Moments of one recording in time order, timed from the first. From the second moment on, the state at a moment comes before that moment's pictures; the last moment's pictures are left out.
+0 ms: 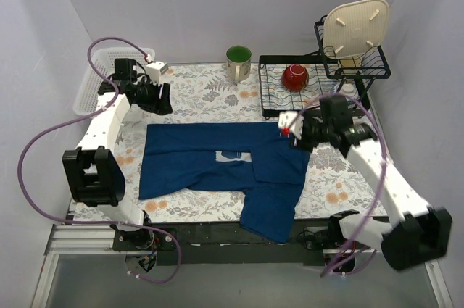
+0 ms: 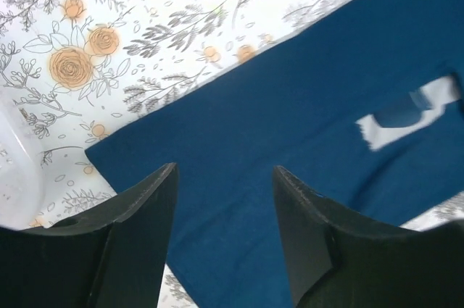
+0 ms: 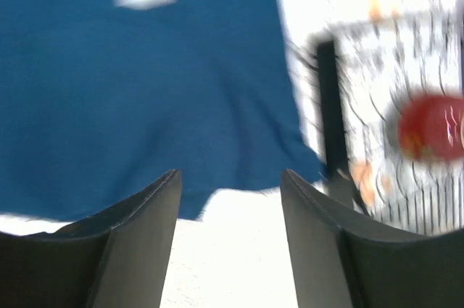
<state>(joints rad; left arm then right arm) 0.02 1.65 1.45 -0.75 0.45 0.31 0.31 1.22 1.04 -0.68 -0.46 -1.03</state>
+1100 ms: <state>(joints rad) 0.02 1.48 1.22 -0.83 0.46 0.23 1.26 1.17 0.62 -0.89 -0.56 -1.12</state>
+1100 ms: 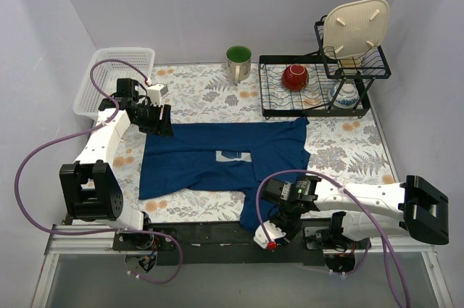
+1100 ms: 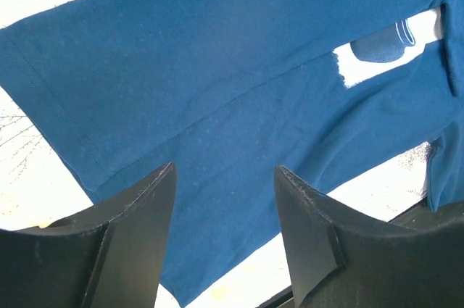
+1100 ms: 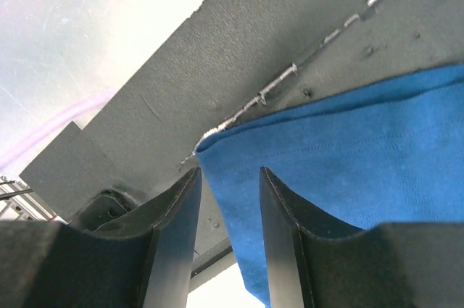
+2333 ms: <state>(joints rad) 0.35 1.46 1.13 -1.01 0.35 0.35 1.34 0.93 0.59 -0.89 -0.39 -0.92</state>
